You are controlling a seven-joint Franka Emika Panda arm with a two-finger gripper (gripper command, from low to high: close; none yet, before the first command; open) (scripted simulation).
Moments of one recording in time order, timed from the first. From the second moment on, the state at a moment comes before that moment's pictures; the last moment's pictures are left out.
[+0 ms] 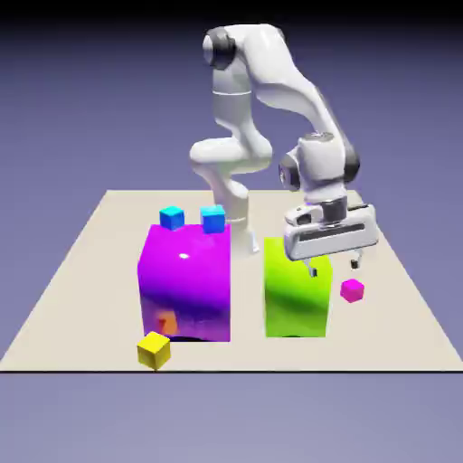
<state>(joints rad) 0.30 0.12 0.19 -2.31 0.15 2.62 1.00</state>
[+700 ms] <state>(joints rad) 0.23 0.65 0.60 -2.17 -0.18 2.13 1.28</state>
